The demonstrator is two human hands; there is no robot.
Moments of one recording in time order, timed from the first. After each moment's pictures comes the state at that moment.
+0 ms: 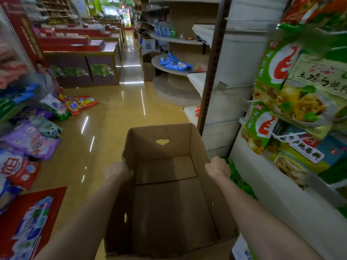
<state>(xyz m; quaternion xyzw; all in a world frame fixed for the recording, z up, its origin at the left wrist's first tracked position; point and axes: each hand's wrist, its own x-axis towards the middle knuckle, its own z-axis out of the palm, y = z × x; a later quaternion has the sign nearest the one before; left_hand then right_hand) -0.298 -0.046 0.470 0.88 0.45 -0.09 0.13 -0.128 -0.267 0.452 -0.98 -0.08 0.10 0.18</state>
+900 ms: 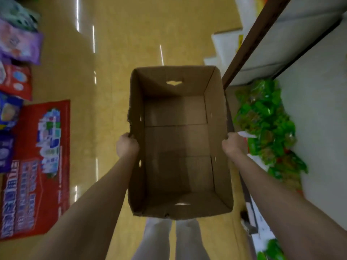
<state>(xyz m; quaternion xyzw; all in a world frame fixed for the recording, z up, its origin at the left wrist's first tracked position) -0.233 0.038 0.215 0.66 0.66 -0.03 0.37 -0.052 -0.181 0.207 -0.95 -0.02 0.29 0.08</state>
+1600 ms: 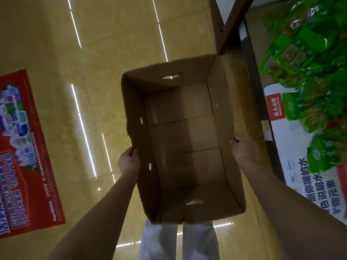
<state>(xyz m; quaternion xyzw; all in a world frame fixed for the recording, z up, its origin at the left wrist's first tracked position) -0.256 -0.023 -0.054 0.55 0.71 -0.08 0.43 -0.073 -0.243 -0.059 -0.93 0.08 0.35 0.13</state>
